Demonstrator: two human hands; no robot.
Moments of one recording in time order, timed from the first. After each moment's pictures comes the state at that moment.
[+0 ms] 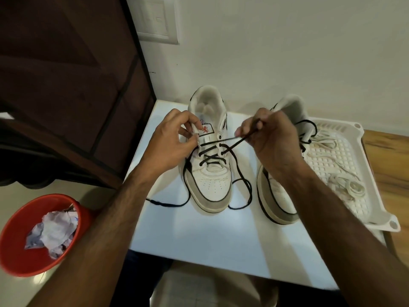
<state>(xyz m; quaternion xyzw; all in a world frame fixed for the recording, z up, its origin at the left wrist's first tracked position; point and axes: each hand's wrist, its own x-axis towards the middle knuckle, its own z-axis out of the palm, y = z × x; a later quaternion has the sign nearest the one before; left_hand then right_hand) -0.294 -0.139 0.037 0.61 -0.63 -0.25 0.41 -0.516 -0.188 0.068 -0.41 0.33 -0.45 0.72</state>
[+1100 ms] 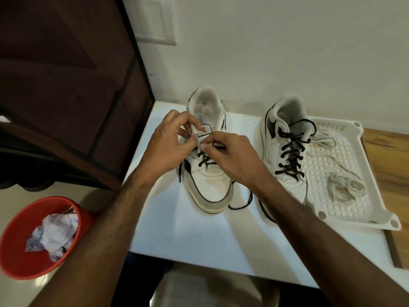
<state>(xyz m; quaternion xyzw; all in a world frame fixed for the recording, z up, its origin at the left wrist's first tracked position) -0.296 -0.138 0.037 0.62 -0.63 -0.25 0.40 -0.476 -0.163 0.041 -0.77 0.49 -0.21 0.36</state>
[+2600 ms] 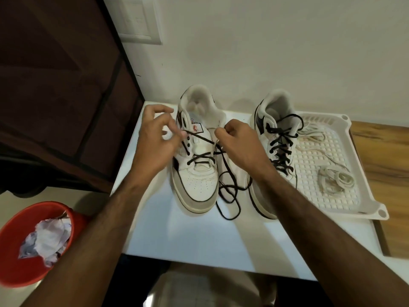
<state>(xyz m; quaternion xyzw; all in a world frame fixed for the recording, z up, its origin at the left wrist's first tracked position) -0.300 -0.140 0.028 0.66 -0.57 -0.20 0.44 -0.495 -0.179 0.048 -0.66 0.61 -0.24 0.37</state>
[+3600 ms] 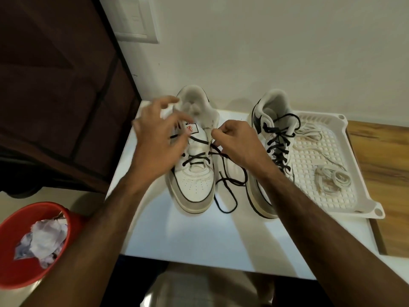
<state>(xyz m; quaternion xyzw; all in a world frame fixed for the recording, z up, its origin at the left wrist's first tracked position) -0.309 -0.135 0.041 0.63 -0.68 -0.07 0.37 -0.500 -0.184 0.051 -0.66 0.59 -0.23 0.41</state>
